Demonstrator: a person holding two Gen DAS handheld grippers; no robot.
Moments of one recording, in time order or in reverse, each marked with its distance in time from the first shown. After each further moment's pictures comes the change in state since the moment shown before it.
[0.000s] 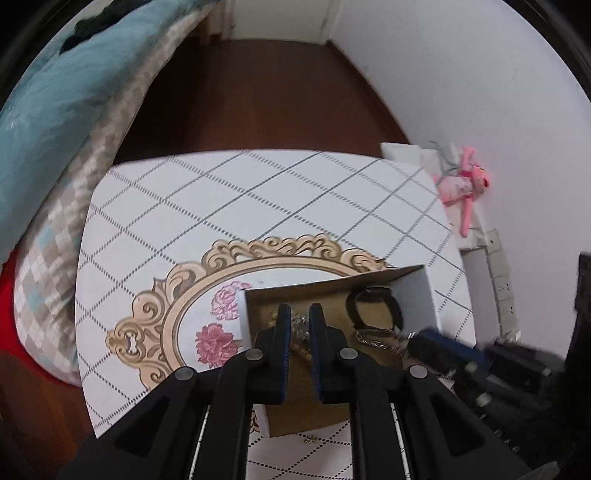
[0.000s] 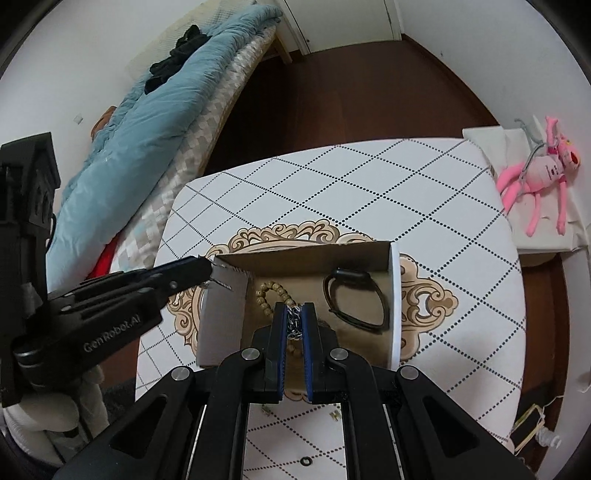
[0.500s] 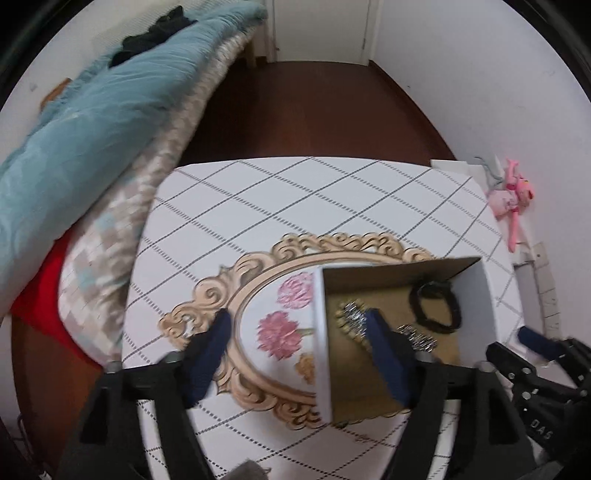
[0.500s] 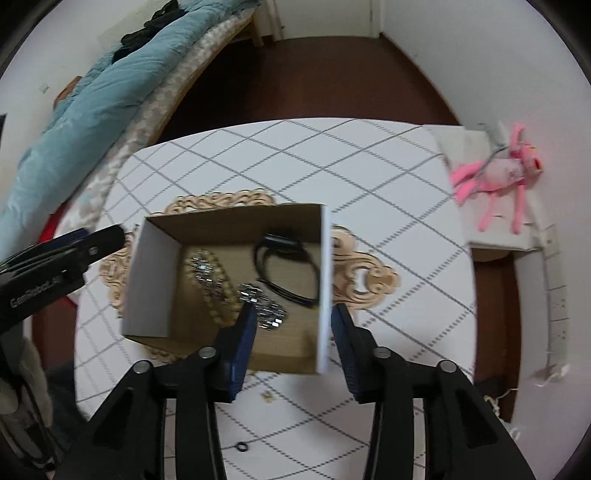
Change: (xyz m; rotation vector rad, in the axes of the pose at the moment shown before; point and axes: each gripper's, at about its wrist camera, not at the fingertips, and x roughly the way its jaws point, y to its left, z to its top) left arm -0.012 0.018 -0.042 -0.013 -0.130 0.222; right arm -0.003 -0.019 -0.034 -0.053 0.005 -0.279
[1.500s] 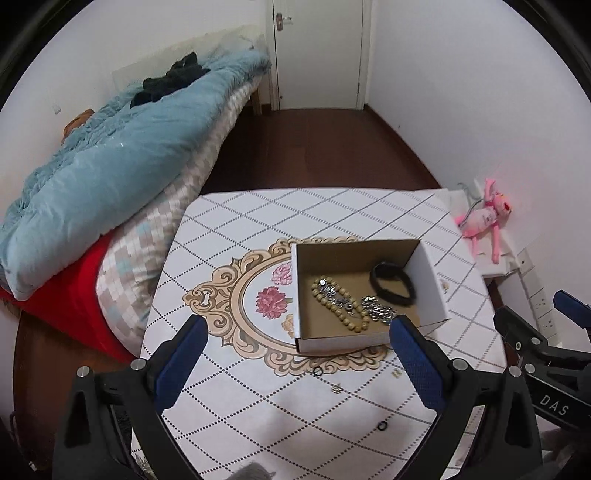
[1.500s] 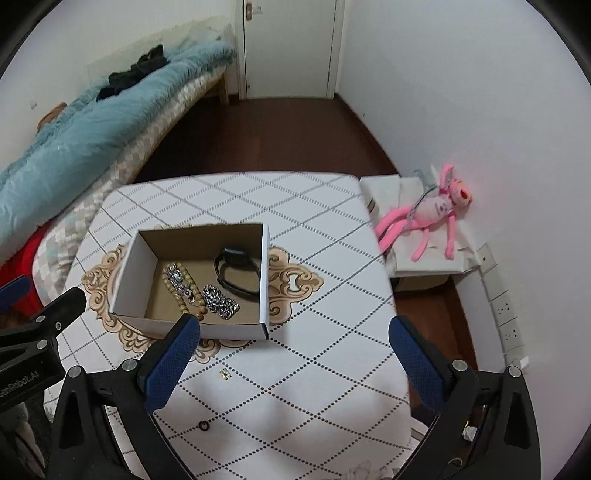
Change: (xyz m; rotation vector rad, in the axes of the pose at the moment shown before) left arm -0.103 -0.030 -0.070 0.009 -0.209 0.019; right arm -0.099 -0.005 -0.062 0.019 -0.288 -0.165
